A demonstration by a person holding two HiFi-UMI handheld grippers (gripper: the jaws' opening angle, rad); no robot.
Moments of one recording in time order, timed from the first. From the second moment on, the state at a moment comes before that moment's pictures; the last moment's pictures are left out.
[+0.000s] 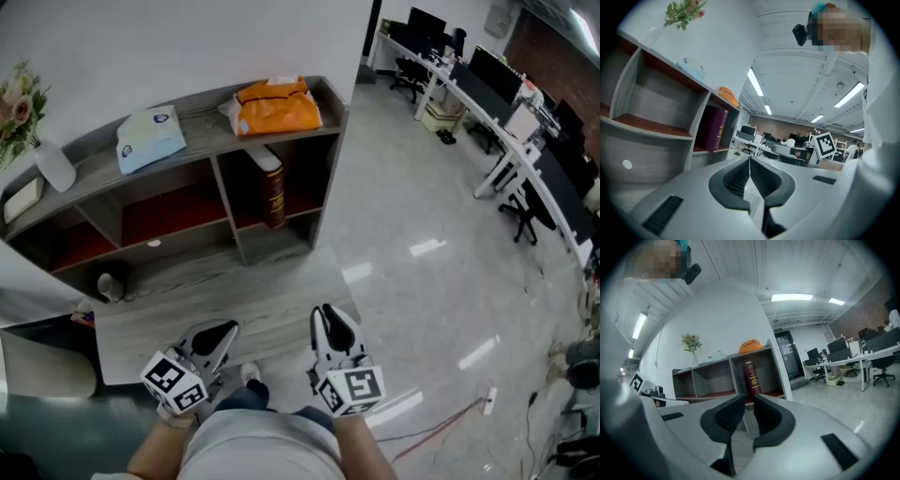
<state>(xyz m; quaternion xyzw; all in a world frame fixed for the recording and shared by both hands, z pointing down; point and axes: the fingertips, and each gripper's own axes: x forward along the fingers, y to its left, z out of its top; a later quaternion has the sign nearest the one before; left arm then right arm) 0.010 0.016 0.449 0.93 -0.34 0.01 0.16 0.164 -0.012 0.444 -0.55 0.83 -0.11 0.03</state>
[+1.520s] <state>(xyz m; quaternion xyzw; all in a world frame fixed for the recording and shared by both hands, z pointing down) -0.099 -0.092 0.449 0.83 -0.52 -0.01 0.17 0.060 -0.309 0.427 -0.49 0.87 -0.06 -0.03</state>
